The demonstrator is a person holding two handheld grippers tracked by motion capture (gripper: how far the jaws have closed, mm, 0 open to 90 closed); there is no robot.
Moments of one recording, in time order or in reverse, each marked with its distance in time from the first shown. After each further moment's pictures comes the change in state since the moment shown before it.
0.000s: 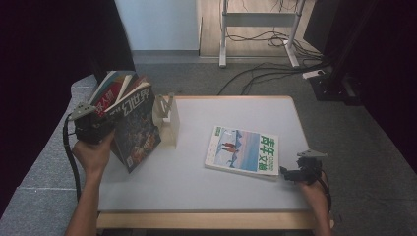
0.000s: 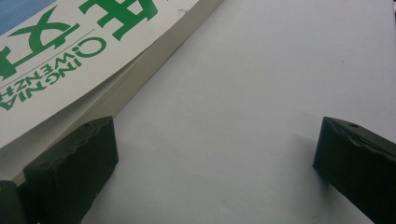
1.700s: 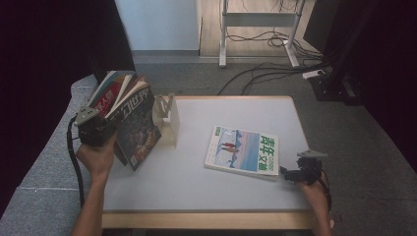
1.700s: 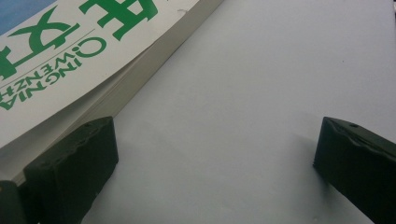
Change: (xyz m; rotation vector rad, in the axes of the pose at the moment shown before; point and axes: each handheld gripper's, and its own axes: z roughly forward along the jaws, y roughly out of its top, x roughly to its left) left arm -0.010 -0.007 0.005 -0.029 0.089 0.017; right arm 0.000 0.000 0.000 0.001 0.000 0.000
